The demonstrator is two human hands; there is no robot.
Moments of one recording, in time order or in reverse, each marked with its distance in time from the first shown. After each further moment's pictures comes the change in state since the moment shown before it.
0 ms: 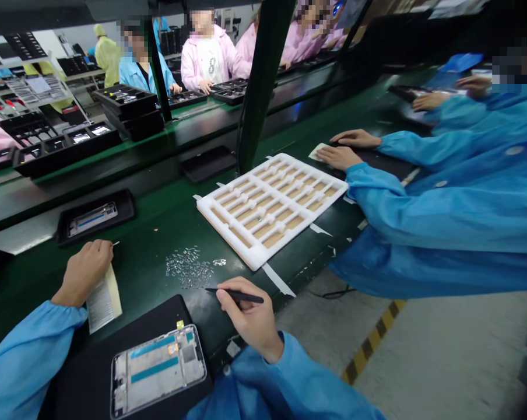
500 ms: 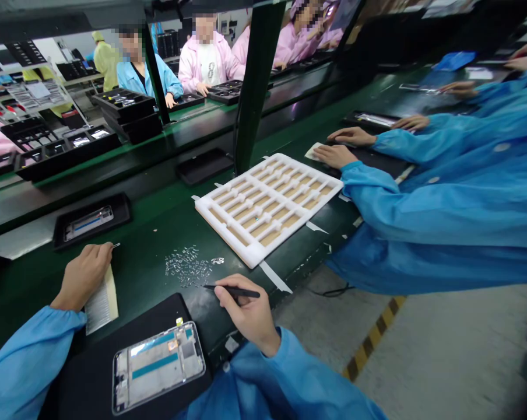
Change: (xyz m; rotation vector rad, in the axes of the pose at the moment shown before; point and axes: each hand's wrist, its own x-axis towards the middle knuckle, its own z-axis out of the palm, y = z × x) left_hand -0.009 0.003 -0.010 0.084 0.075 0.064; right_hand 0.002 0.000 -0.001 0.017 -0.009 0.002
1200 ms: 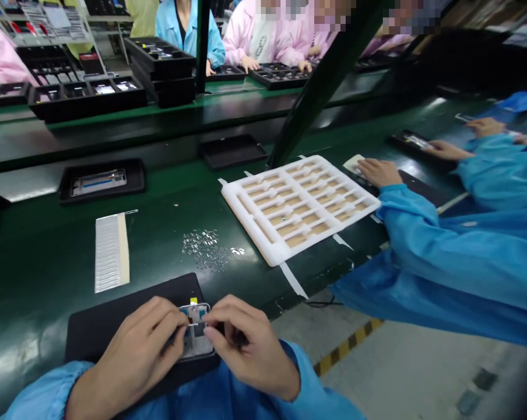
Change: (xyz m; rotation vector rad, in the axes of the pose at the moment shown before) left_hand -0.111 0.156 -0.058 -0.874 0.056 0.191; right_hand -0.032 -0.046 0.011 -0.185 -0.523 -0.152
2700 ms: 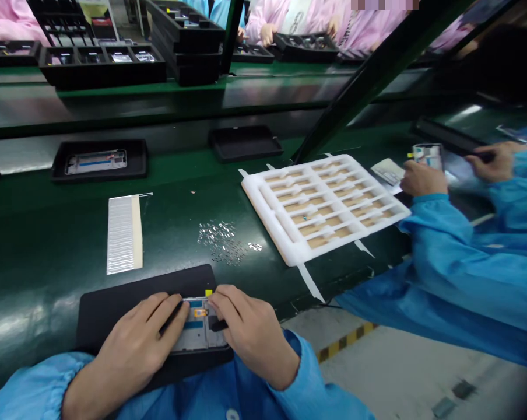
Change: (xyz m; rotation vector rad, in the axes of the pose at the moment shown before) left_hand -0.036 -0.012 -0.002 0.551 0.037 0.169; right_hand 0.013 0.009 0.016 -0.840 -0.157 -0.330
